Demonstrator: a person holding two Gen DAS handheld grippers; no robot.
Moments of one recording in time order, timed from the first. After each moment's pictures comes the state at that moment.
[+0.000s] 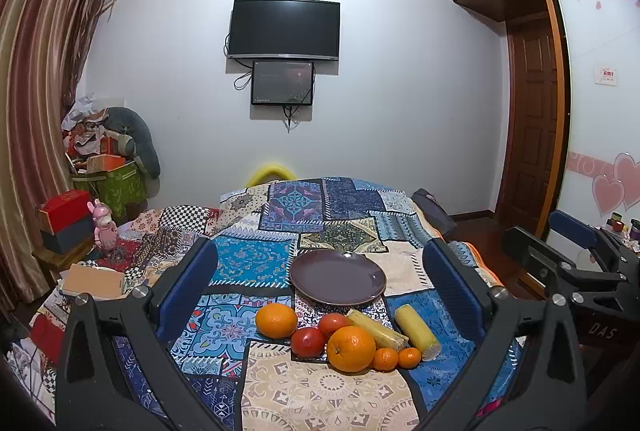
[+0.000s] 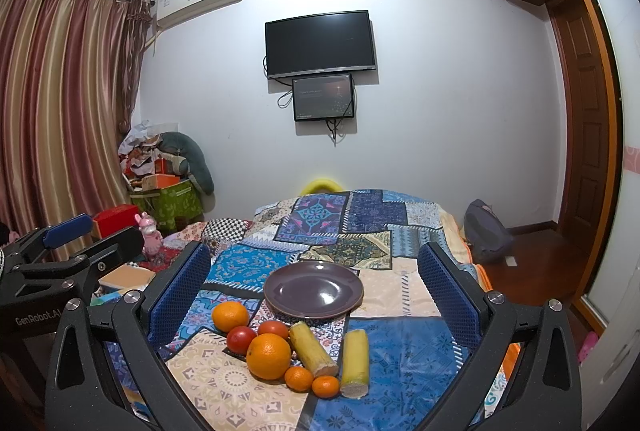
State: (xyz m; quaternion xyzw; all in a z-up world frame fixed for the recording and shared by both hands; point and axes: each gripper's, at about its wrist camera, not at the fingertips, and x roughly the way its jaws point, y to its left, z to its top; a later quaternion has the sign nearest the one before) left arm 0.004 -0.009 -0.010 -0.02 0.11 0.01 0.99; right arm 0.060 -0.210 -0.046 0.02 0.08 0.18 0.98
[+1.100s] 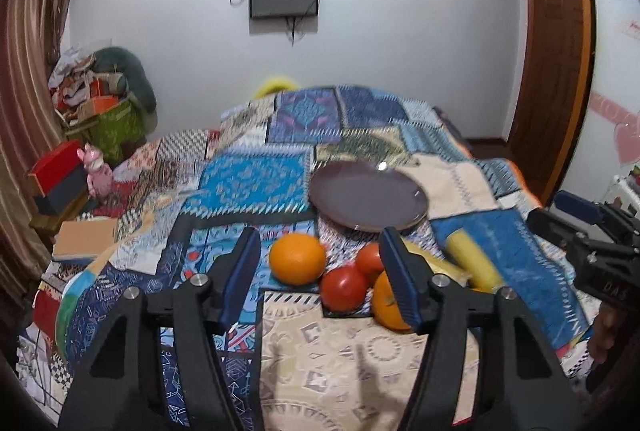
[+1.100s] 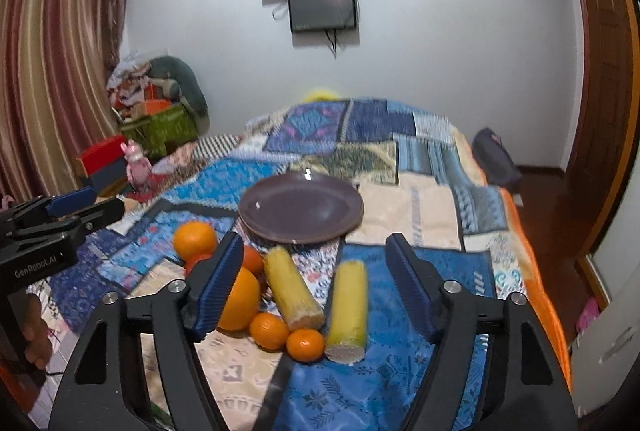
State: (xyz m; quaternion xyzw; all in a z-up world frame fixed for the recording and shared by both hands) left arm 0.101 0.026 -0.094 -0.01 0.28 0.01 0.96; right arm 0.145 -0.204 -0.129 -0.01 0.24 0.19 0.95
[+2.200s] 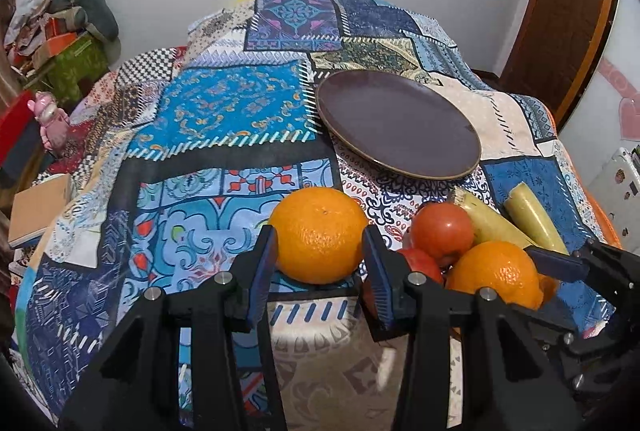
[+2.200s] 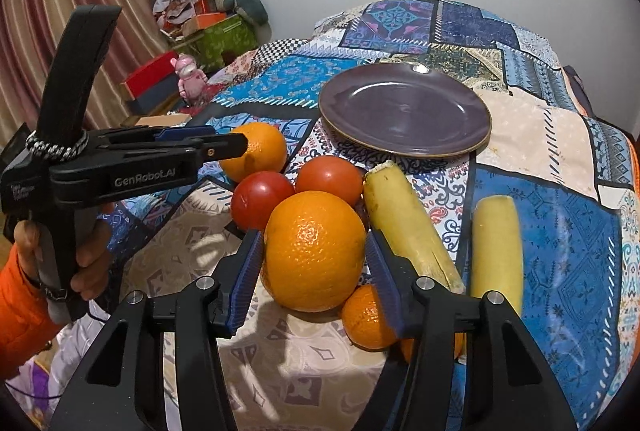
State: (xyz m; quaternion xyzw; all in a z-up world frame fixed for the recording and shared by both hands) left arm 0.210 0.068 -0.176 -0.02 0.43 -0.04 0.90; right arm 0.188 -0.123 -0.192 -0.03 0.39 0.31 0.87
